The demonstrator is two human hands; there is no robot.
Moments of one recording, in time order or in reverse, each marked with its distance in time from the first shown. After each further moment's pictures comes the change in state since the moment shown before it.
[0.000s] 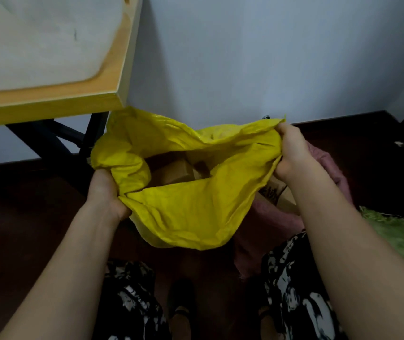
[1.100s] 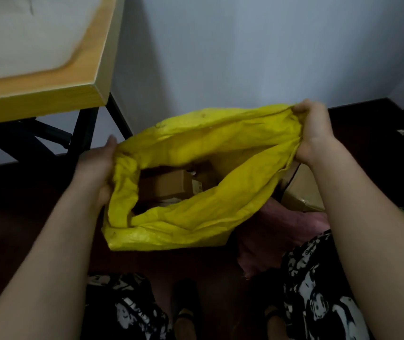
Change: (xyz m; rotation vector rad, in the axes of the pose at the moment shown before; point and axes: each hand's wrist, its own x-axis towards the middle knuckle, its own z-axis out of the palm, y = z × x) left_hand 0.057 0.023 0.002 0.586 0.104 0.324; right_hand 0.033 -0.024 -0.019 -0.062 0.064 -0.070
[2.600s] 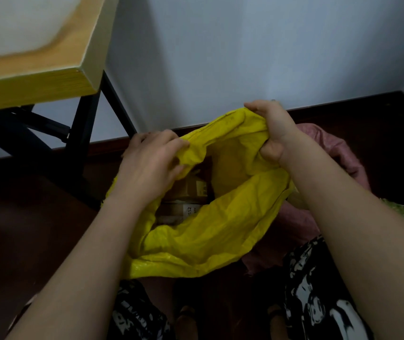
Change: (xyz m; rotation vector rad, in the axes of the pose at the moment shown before) left_hand -0.032 -0.007 0.044 1.139 -0.173 1.139; right_hand -0.011 0.028 0.055 -0.041 -0.354 0.190
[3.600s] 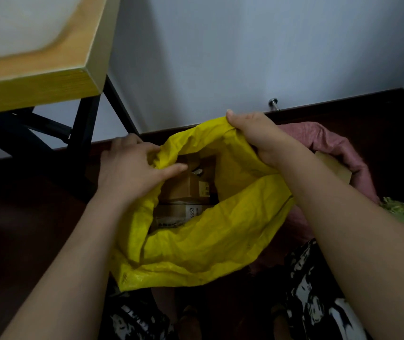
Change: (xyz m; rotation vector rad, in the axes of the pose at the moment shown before) left_hand -0.008 -0.016 -0.010 -0.006 -0.199 -0.495; right_hand 0.013 0.021 0.006 -0.553 0.076 -0.182
